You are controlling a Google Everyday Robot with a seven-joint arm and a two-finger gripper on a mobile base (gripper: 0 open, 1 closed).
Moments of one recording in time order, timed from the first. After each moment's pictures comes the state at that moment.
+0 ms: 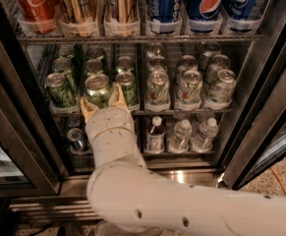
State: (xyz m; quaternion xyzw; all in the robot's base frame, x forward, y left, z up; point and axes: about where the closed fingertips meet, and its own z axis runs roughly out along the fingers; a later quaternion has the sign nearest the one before) arm 0.534 0.082 0.903 -0.16 0.69 0.01 0.71
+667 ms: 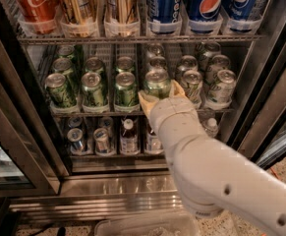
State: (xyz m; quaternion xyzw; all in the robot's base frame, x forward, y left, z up) arm 0.548 -0.055 0.902 -0.13 0.74 -0.03 0.66
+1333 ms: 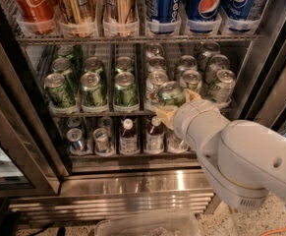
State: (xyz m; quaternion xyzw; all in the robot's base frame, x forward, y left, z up) arm 0.544 -0.099 0.870 -0.22 0.78 -0.03 0.59
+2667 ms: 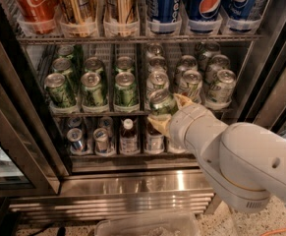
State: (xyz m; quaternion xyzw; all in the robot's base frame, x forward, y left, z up) arm 0.534 -0.077 0.855 -0.32 0.75 -0.03 0.57
